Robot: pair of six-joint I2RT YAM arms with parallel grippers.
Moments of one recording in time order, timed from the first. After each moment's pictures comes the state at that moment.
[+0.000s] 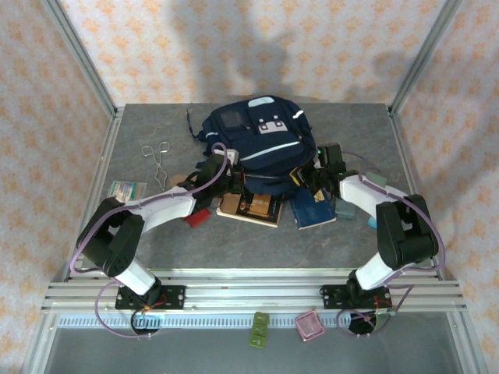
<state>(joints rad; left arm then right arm) -0.54 1.58 0.88 0.05 0.00 -0.50 0.25 1.57 0.88 -0.12 -0.41 1.12</state>
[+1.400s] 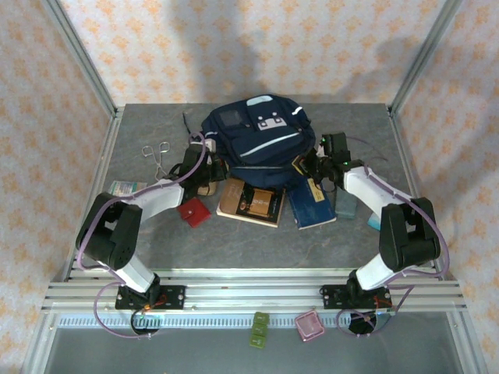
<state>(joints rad) -0.35 1.61 0.88 0.10 0.07 -0.57 0.22 1.55 1.00 -0.23 -0.42 0.97</state>
